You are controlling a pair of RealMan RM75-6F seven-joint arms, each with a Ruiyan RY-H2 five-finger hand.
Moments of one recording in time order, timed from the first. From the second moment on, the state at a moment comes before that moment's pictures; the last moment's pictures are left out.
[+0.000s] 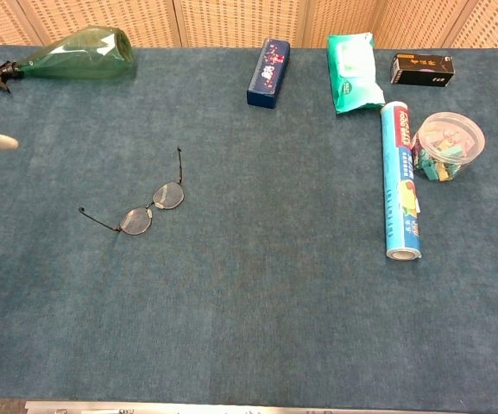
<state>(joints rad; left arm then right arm) -0.18 -1.08 0.07 -1.75 1.70 1.31 -0.21 0.07 -1.11 0.07 -1.59 -1.54 1.53 -0.02</state>
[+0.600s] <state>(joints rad) -0.32 -1.26 0.08 -1.69 1.77 1.19 -0.19 0.06 -1.10 0.07 -1.60 -1.54 1.55 -0.01</state>
